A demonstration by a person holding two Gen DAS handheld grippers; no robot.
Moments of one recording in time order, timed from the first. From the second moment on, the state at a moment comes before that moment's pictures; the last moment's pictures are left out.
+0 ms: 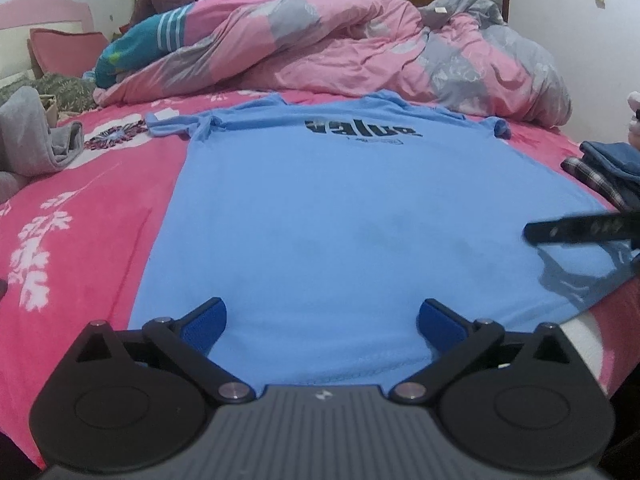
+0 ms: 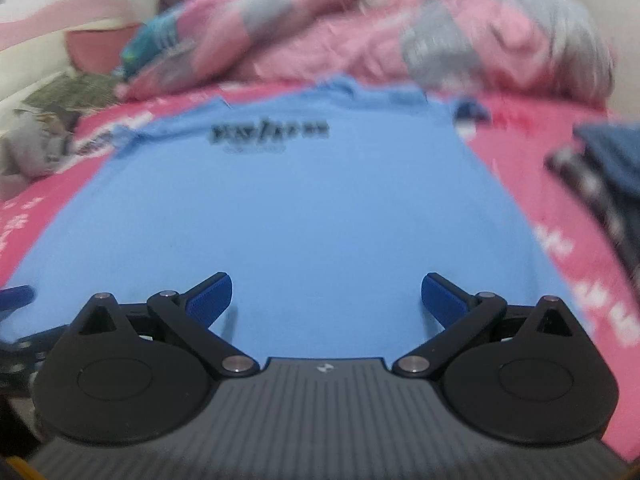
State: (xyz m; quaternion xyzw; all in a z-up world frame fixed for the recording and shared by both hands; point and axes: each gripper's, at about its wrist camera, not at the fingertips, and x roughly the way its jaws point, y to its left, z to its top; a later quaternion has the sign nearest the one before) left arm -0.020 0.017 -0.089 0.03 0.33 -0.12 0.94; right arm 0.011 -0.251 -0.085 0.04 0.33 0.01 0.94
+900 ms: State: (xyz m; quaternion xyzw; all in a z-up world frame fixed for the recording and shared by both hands) left arm 0.003 0.005 -0.073 0.03 0.43 -0.09 0.90; right arm 0.014 -0.242 -0.089 0.03 0.35 -0.01 0.94
